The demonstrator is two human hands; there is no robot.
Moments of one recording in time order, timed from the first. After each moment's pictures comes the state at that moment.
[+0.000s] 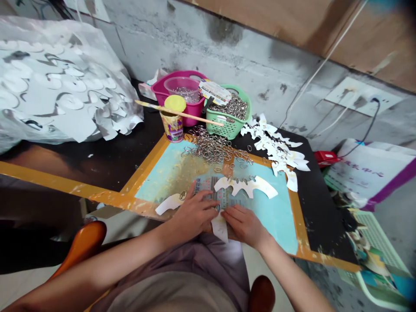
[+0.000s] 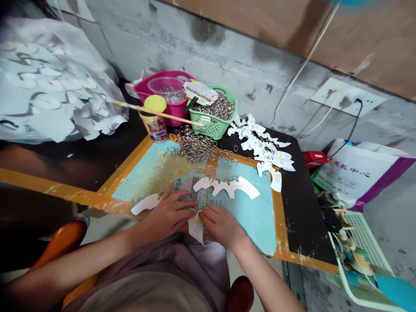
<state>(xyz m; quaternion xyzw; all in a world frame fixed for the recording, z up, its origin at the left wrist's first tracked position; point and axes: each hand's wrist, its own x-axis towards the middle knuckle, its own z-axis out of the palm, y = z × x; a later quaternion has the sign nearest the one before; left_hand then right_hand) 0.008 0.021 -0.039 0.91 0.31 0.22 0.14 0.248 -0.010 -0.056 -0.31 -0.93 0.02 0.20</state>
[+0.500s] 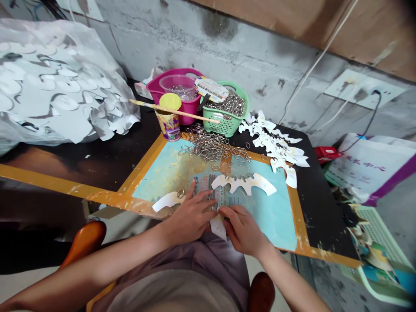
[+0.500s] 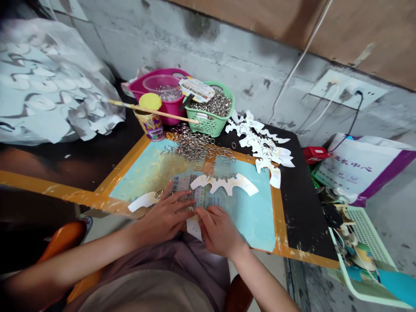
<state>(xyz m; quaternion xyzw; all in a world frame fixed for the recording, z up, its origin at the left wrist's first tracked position) 0.008 0.016 -0.037 0.93 0.28 0.20 0.13 0.238 -0.032 -0.047 -0.40 -0.87 0.15 0.25</state>
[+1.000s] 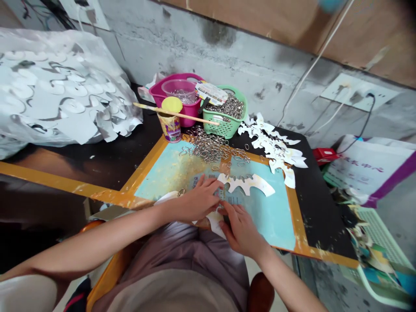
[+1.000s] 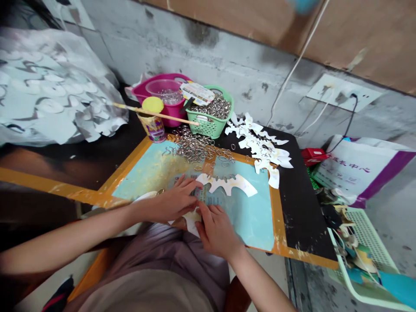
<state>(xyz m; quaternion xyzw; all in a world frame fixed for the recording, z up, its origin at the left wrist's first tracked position) 0.026 0.059 -0.010 0.97 0.22 0.08 0.11 0.230 -0.038 -0.041 -0.44 -0.85 0.17 0.22</state>
